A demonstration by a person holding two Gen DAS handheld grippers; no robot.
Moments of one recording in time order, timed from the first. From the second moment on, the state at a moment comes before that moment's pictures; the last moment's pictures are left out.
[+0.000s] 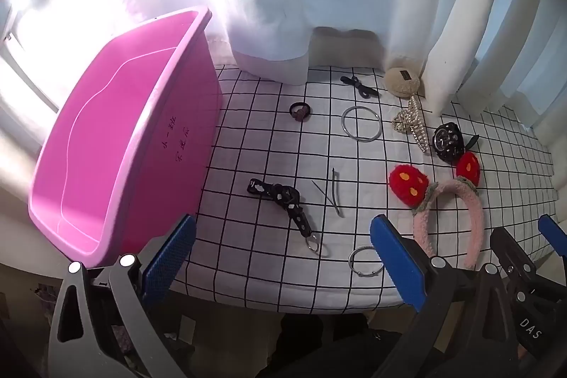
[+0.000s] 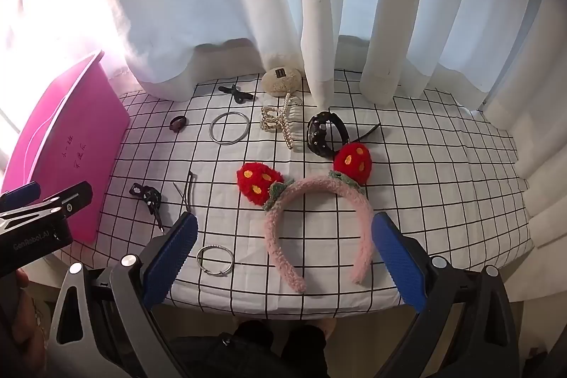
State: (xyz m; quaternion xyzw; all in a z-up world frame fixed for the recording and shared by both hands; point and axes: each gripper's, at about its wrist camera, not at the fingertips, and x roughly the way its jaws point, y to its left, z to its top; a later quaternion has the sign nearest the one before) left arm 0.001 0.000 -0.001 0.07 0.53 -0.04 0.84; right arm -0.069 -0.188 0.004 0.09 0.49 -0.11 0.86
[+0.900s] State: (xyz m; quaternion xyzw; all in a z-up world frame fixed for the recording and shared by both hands) left arm 0.000 -0.004 0.005 0.07 0.52 -0.04 0.85; right arm -0.069 -0.189 0.006 0.09 0.49 -0.11 0.86
